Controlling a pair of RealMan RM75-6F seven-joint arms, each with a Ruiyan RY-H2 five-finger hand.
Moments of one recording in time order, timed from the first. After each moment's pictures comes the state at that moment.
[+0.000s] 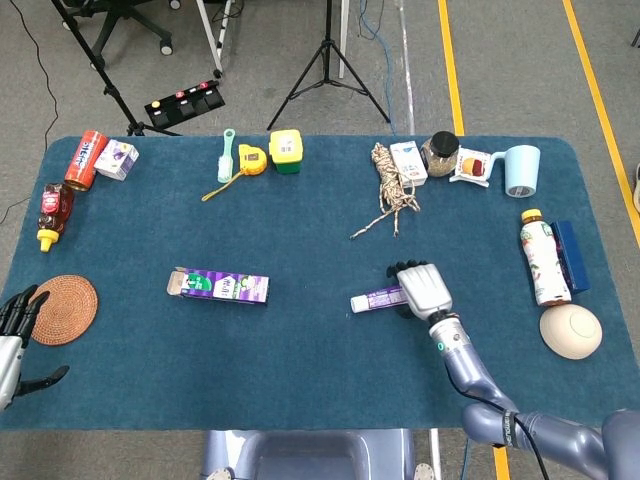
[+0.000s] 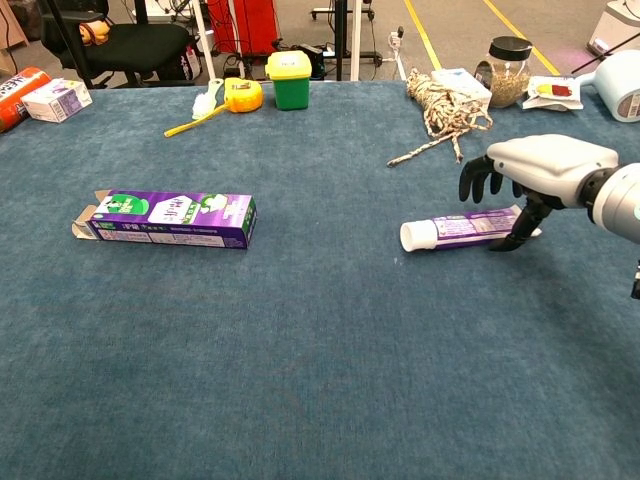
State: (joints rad) left arm -0.03 -1.03 0.00 -1.75 1.51 1.48 0.05; right arm 0.65 -1.62 0.18 -1.33 -1.12 0.96 -0.45
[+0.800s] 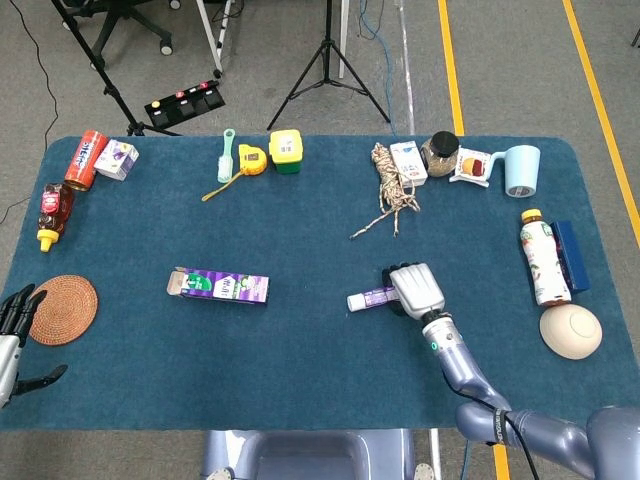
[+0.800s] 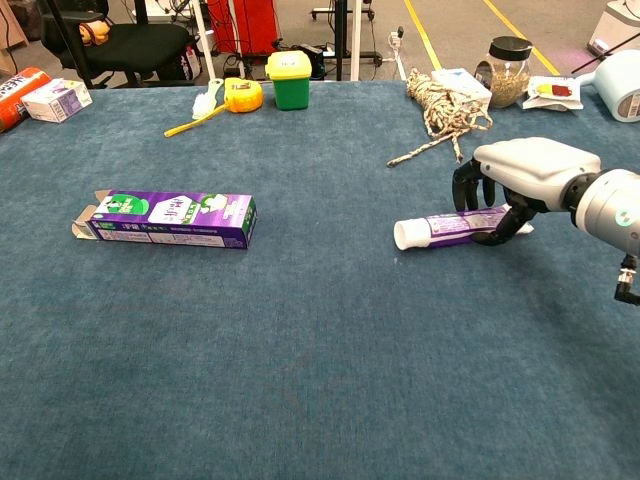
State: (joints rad) left arm -0.03 -1.02 0.00 -1.76 1.50 1.48 0.04; right arm 0.67 -1.67 0.16 -1.26 -1.17 0.97 -0.38
